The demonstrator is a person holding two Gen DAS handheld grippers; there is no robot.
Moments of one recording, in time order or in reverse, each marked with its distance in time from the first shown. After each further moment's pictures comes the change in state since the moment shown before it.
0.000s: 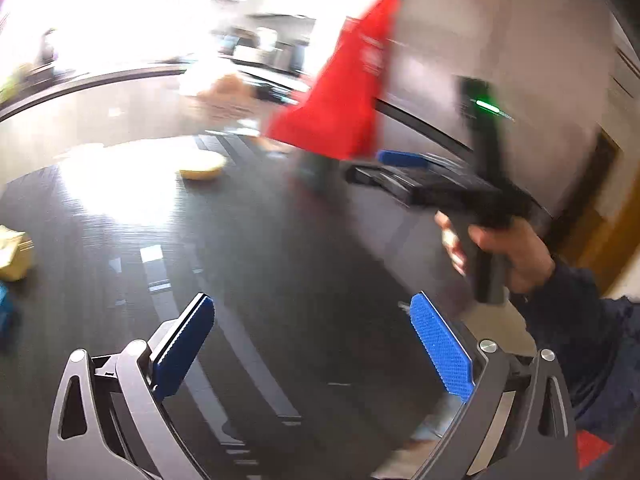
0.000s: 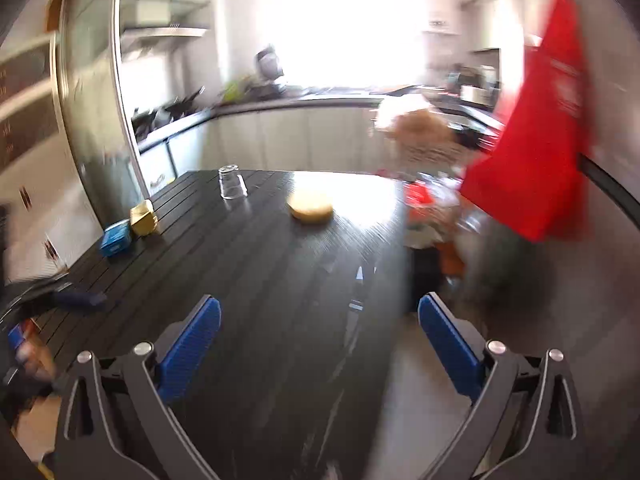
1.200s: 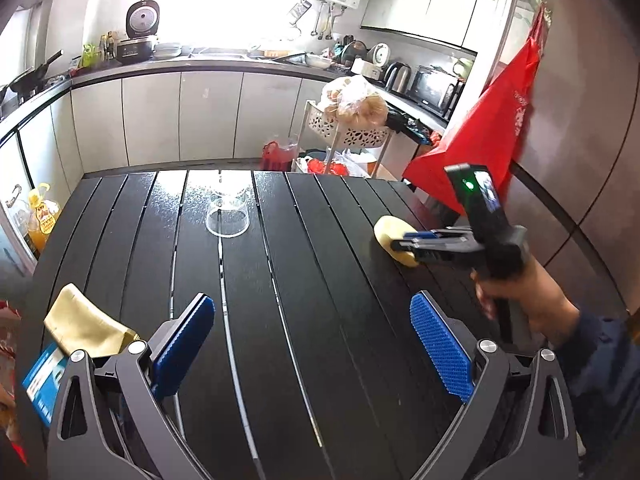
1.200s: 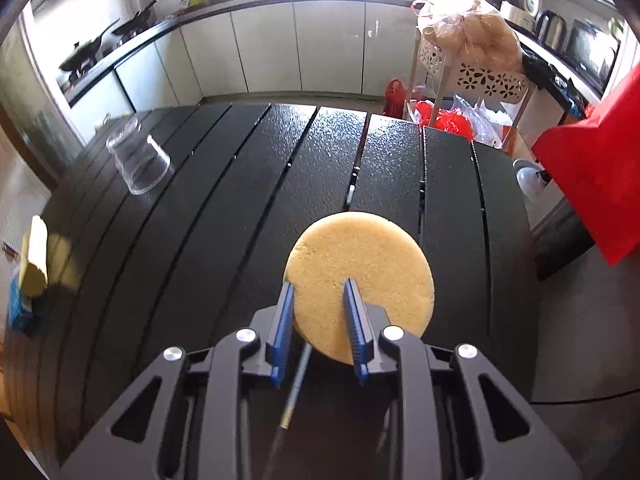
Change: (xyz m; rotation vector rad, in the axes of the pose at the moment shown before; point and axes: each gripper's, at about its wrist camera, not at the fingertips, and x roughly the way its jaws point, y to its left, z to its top) left arm 0.034 0.199 0.111 -0.172 -0.012 0.245; right arm 0.265 -0.009 0.083 0.014 0.373 -0.051
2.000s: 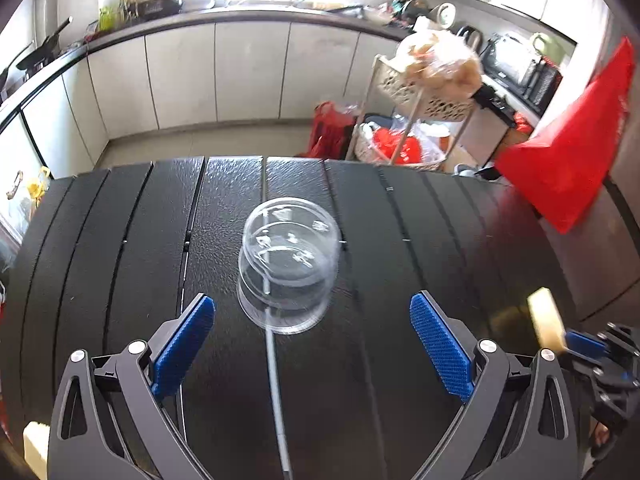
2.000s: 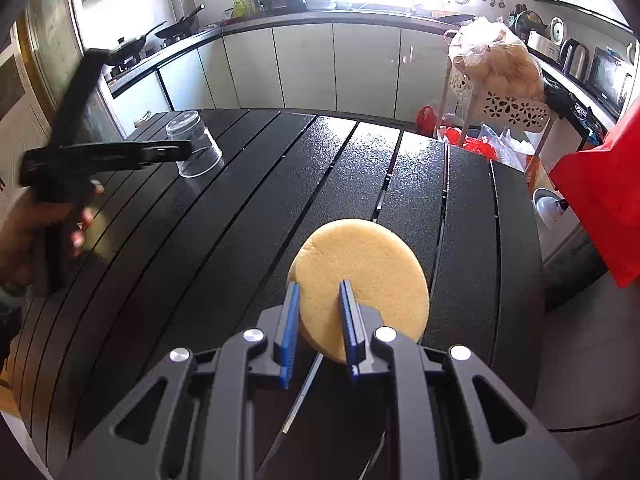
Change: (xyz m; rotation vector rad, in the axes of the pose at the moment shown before) left arm 0.183 0.085 0.085 -0.060 0.176 0.167; right arm -0.031 0.010 -0.026 -0.066 -0.107 0.107
